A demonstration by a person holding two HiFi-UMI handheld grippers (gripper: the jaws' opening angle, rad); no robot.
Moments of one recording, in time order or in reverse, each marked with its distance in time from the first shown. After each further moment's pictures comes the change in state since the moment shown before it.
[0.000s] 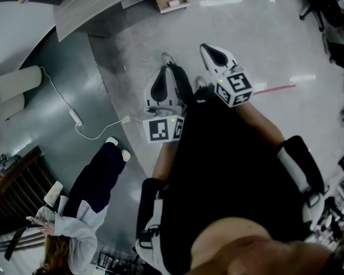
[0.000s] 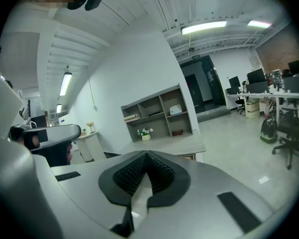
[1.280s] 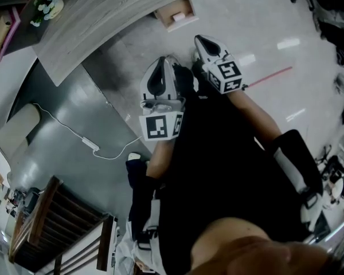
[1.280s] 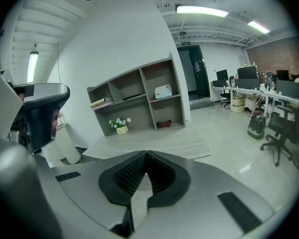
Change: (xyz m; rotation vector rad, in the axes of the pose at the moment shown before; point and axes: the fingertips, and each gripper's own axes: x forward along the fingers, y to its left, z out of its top) left arm 0.247 0.196 0.034 -0.061 0.091 -0.201; right arm 0.287 -0.079 0.010 0.053 0.164 -0.233
